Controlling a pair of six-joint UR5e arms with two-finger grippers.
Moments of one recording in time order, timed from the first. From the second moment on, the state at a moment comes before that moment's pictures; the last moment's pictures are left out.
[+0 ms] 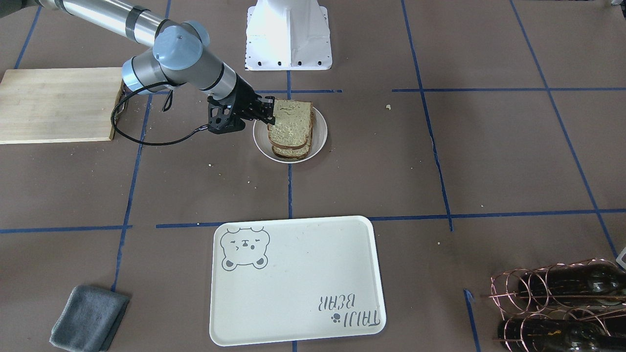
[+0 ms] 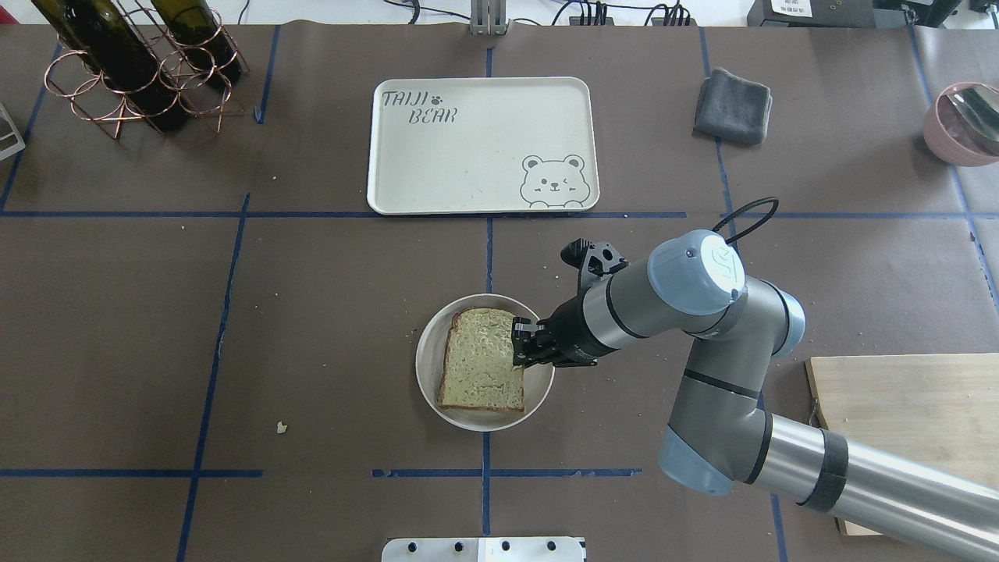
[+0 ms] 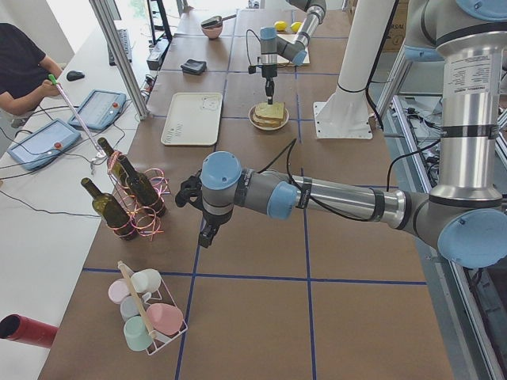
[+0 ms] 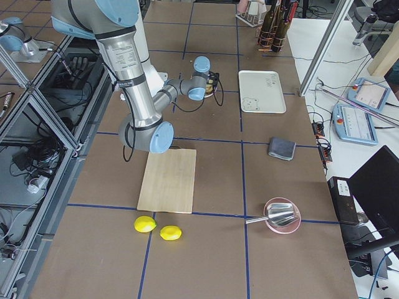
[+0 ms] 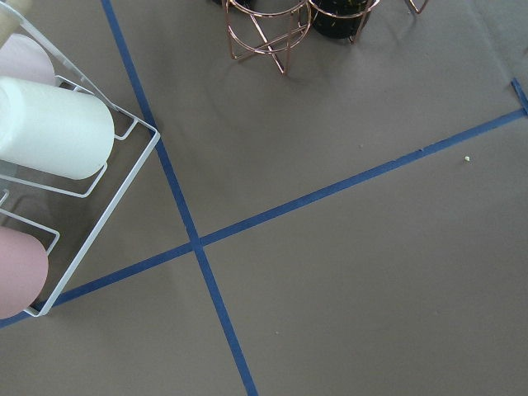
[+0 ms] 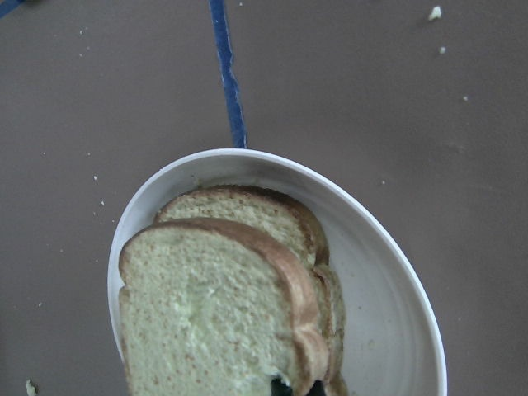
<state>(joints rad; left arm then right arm) -1.54 -1.51 -1.78 -1.72 -2.41 0.15 0.47 -1.11 1.64 -0.86 2.07 1.61</state>
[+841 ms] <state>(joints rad) -1.26 -1.53 -1.78 -2.07 -2.52 -0.42 0.53 -1.14 1.72 -0.90 2.05 1.61</state>
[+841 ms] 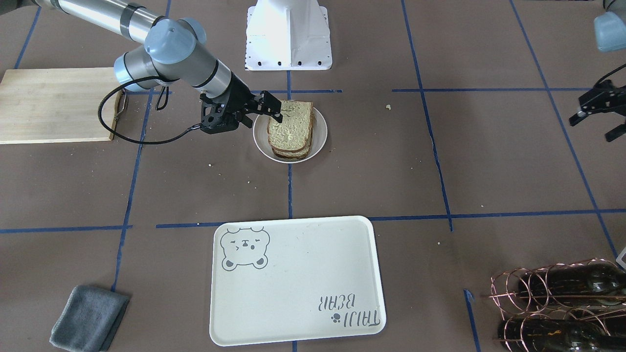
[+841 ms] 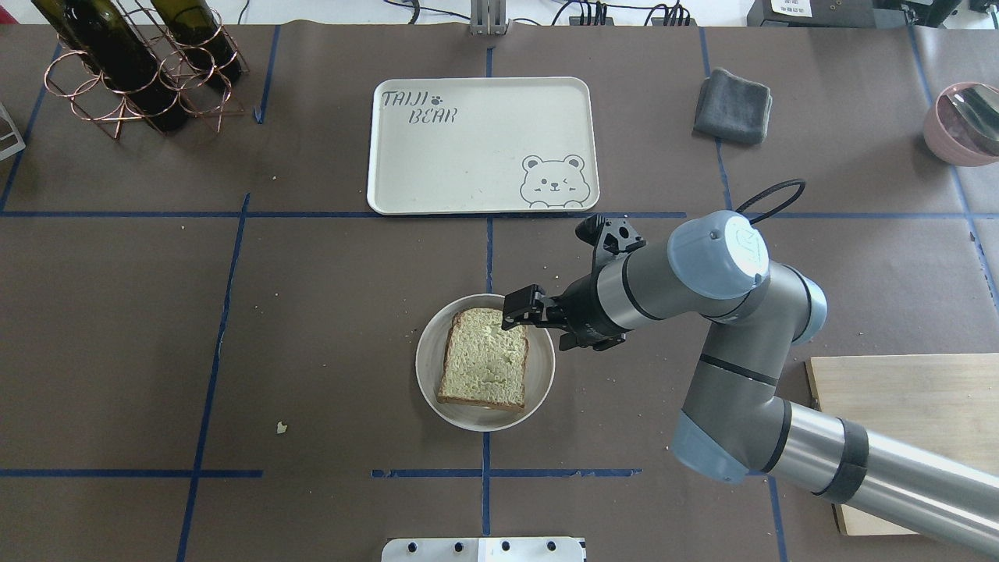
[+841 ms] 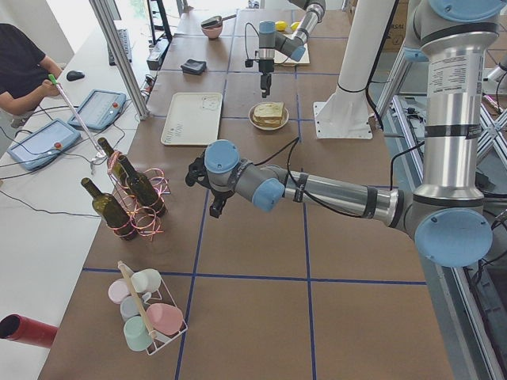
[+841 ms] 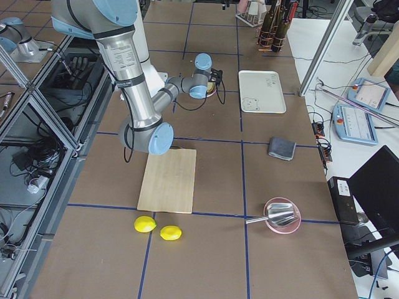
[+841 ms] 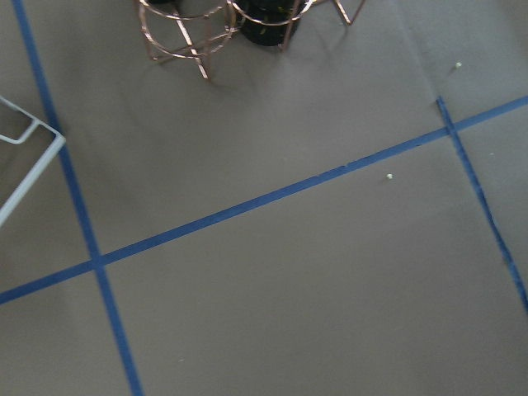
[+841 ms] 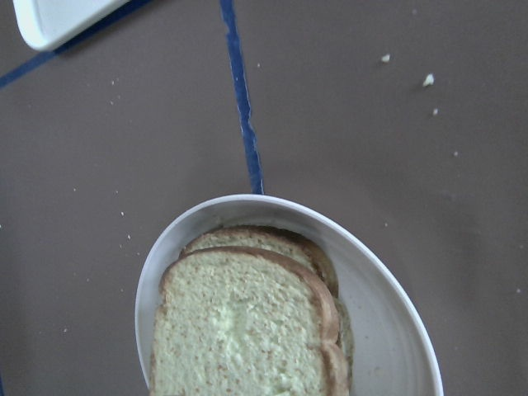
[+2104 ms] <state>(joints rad) -0.45 -1.97 -1.68 -2.26 -1.97 -1.51 0.71 -1.41 1.93 -1.03 2.08 1.56</state>
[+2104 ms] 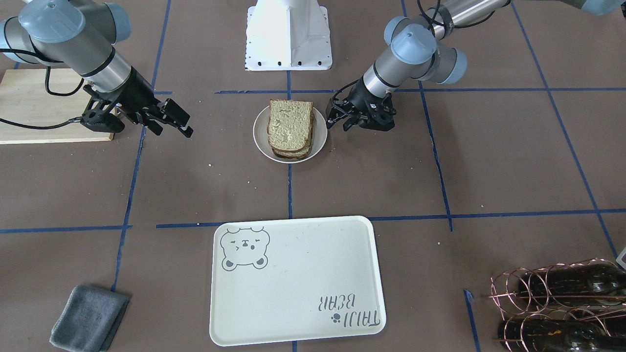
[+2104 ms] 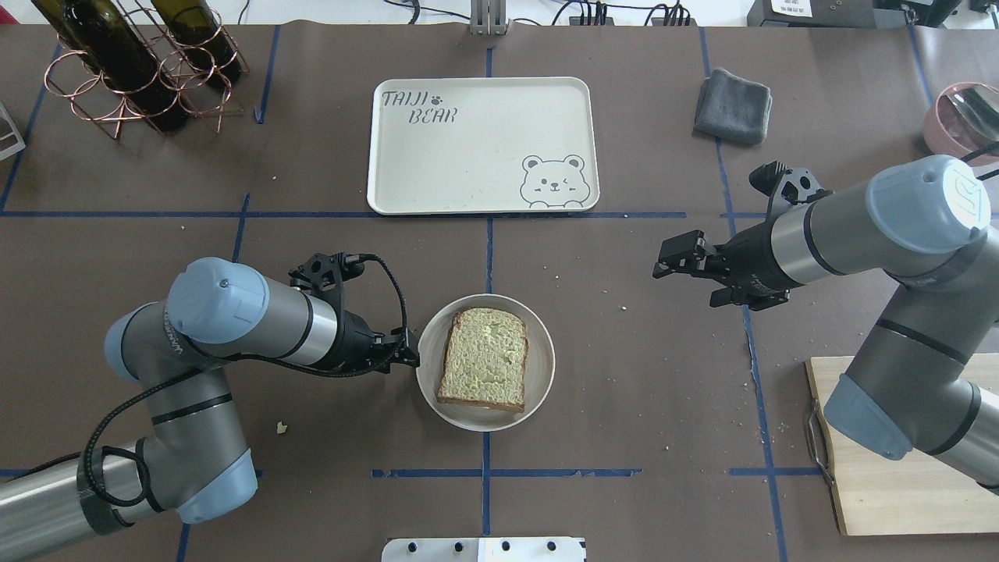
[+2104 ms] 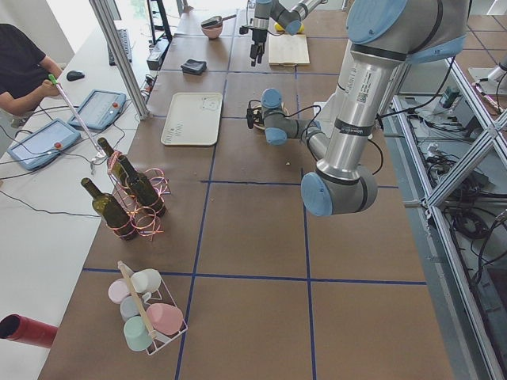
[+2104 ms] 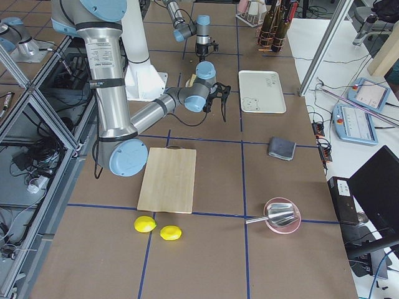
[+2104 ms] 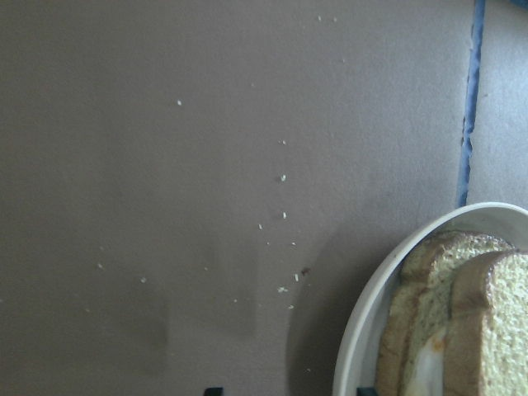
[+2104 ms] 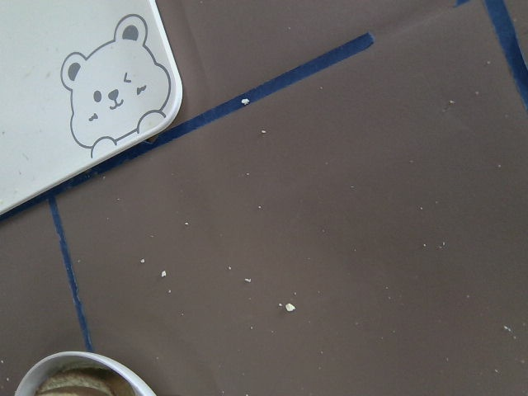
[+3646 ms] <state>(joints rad) -0.42 -2.03 -1.61 -2.28 -1.93 -1.55 0.71 -1.42 1.93 -1.03 2.07 1.56</state>
